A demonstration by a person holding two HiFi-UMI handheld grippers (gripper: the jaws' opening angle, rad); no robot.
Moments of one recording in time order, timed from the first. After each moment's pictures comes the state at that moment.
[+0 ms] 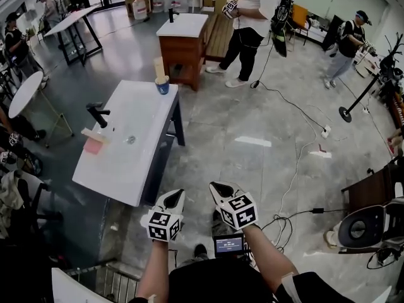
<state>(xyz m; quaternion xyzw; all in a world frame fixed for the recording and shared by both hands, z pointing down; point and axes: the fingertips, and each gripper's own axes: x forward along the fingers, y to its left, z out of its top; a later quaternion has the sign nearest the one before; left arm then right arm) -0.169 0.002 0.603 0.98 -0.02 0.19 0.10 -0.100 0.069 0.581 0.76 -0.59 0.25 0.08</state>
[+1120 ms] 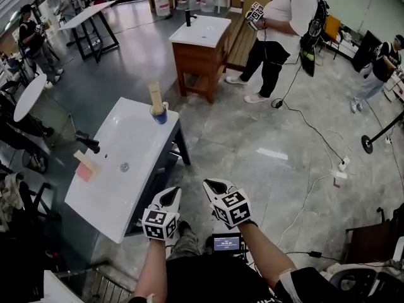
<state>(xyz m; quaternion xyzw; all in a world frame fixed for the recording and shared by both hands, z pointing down) 0.056 -0.104 0.592 0.97 -0.11 0.19 0.10 0.131 -0.056 0.581 0.69 -0.67 0.25 0.09</state>
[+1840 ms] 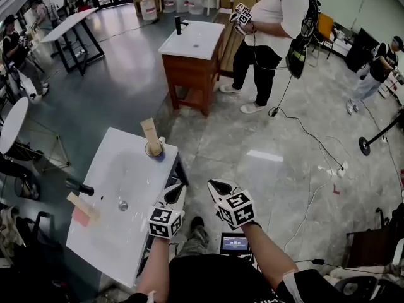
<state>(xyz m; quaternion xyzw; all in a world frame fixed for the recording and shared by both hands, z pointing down) 0.204 -0.252 0.586 0.98 -0.07 0.18 0.09 0.264 -0.193 0.585 0.72 -0.64 0.26 0.09</state>
